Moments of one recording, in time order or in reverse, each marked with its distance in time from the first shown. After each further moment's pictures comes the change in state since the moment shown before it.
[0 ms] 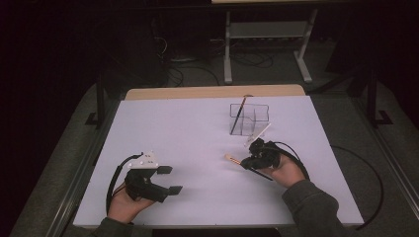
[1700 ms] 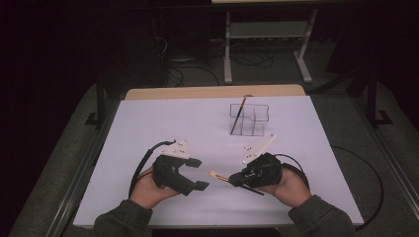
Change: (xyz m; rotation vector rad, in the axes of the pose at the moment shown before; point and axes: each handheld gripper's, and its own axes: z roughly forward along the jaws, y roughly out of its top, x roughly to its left) left arm -0.027 0.070 0.035 0.047 -0.172 0.143; right arm 0.076 0.014 -0.045 -0.168 0.178 -0.200
